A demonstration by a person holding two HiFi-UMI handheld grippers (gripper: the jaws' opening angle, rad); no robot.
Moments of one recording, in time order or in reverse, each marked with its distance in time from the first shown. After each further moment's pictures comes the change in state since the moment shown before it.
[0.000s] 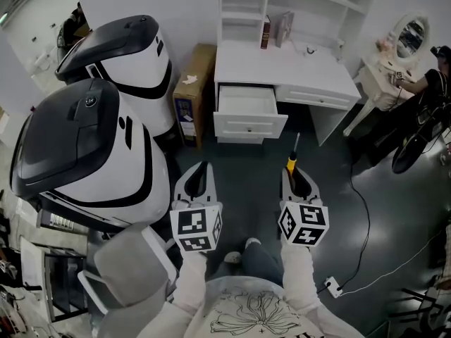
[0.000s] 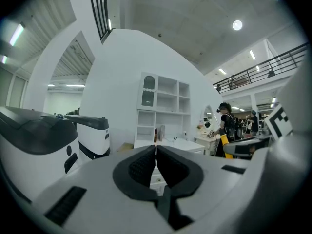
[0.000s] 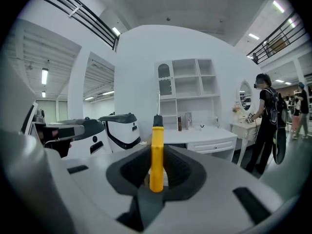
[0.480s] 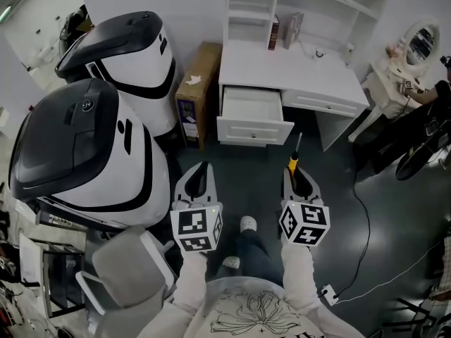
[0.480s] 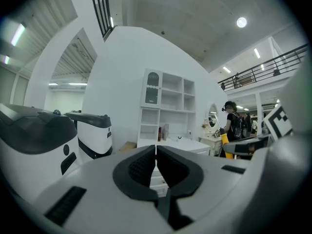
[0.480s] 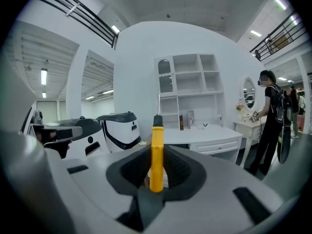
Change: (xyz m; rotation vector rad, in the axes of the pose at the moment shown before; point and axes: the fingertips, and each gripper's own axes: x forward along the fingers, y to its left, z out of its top) left arm 0.049 0.016 -0.003 -0.017 0.021 0.033; right arm 0.057 -0.013 0.008 0.005 0.024 0.018
